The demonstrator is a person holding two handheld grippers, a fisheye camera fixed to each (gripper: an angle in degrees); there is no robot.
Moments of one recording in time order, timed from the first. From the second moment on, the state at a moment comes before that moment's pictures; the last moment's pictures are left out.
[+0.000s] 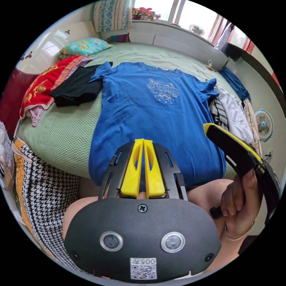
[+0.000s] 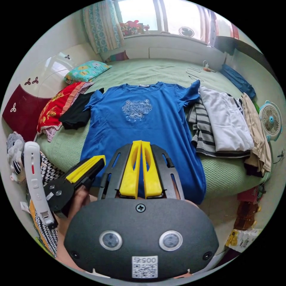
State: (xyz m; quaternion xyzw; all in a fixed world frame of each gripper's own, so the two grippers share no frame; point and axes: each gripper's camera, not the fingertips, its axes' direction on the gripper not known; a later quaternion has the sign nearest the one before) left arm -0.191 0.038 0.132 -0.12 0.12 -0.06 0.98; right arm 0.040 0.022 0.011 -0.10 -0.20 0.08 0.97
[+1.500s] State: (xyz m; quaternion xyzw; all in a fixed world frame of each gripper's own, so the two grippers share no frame) left arm -0.319 -0.120 0.258 -0.10 0.21 -0.05 0.97; right arm 0.026 -0.174 0.089 -0.07 -0.20 -0.01 0.98
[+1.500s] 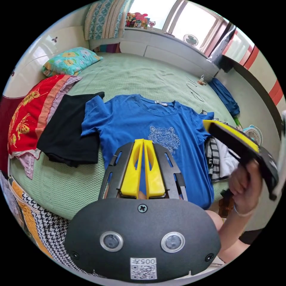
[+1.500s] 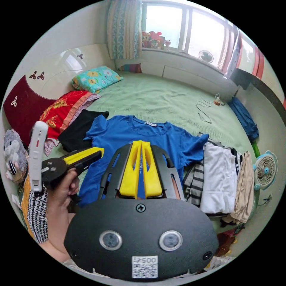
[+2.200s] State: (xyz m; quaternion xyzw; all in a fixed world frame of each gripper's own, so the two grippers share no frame) left arm -0.506 -0.082 0.322 -0.10 0.13 -0.19 0.97; right arm -0.029 -0.207 0.158 -0.14 -0.32 -0.02 0.94
